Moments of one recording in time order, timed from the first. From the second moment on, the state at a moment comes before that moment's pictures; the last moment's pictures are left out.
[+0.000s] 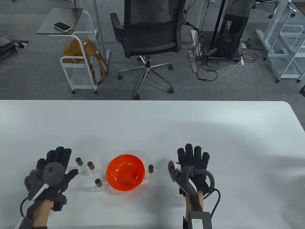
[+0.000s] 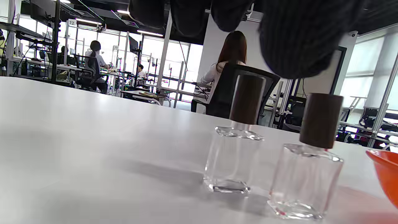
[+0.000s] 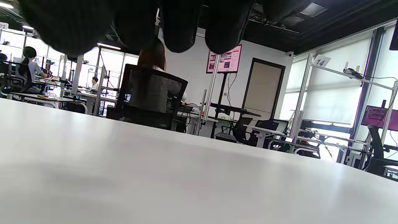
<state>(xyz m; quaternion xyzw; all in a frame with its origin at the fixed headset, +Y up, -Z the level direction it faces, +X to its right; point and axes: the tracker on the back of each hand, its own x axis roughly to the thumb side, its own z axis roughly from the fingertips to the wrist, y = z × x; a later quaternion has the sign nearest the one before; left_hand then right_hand) -0.362 -0.705 -0.288 0.05 0.02 0.09 0.99 0.094 -0.711 -0.311 0.06 0.14 -0.98 0.11</state>
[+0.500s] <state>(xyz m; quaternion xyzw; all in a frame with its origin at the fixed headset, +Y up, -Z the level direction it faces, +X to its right) -0.372 -0.726 -0.308 -0.02 0.04 0.16 0.99 0.086 -0.697 -0.311 0.05 0.14 -0.99 0.07</state>
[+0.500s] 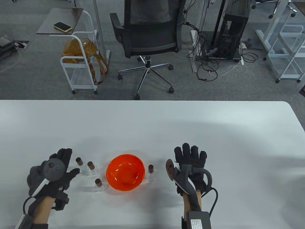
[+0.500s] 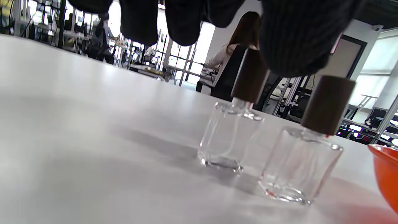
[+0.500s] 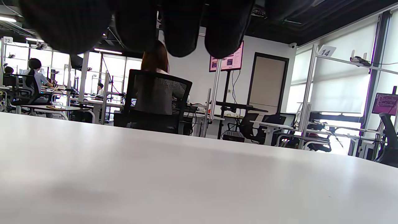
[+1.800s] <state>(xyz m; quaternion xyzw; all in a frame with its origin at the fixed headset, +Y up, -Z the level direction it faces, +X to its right) -0.300 -0.672 -0.304 0.07 -0.14 0.36 0.92 0.085 -0.697 -0.310 0.04 0.11 -0.99 0.03</state>
